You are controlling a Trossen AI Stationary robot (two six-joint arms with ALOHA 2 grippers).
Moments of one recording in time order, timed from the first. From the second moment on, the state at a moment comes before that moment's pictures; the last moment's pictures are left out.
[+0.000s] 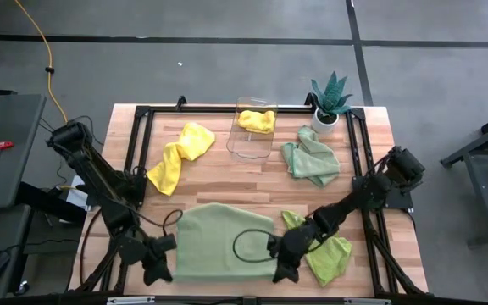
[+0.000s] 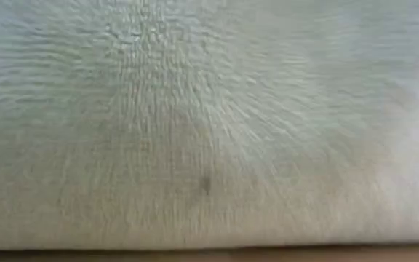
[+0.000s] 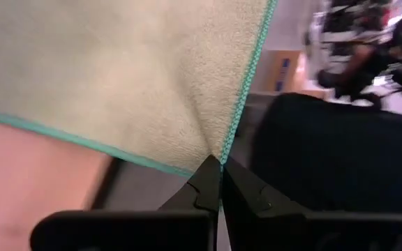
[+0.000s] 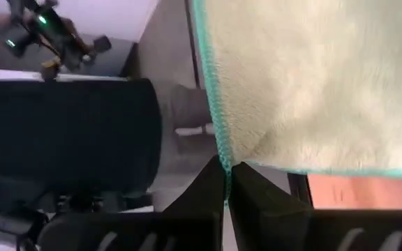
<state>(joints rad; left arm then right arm) -0.86 1.29 0.62 0.07 -0.08 -1.56 0.55 1.75 0.97 0.29 -0.37 1.17</state>
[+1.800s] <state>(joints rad) -0.68 1.14 0.62 -0.36 0.00 -1.53 0.38 1.60 0.97 -0.18 -0.43 1.35</state>
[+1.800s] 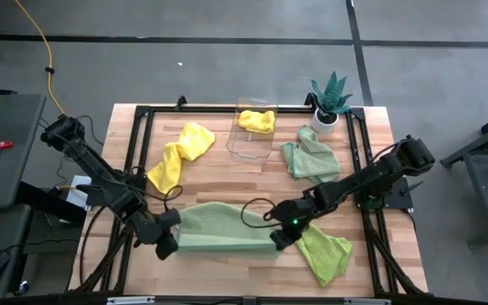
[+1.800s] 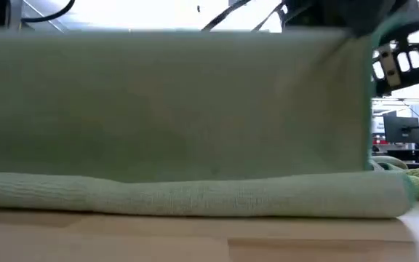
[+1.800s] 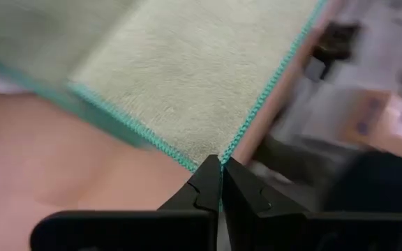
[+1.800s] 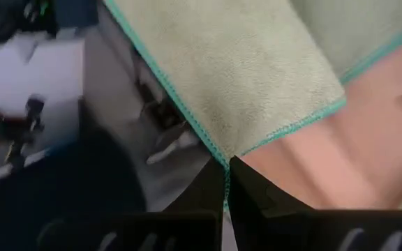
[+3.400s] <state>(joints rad) -0.50 1.17 0.62 -0.58 -0.16 -1.43 0.31 1.65 0.97 -0.37 -0.03 1.35</state>
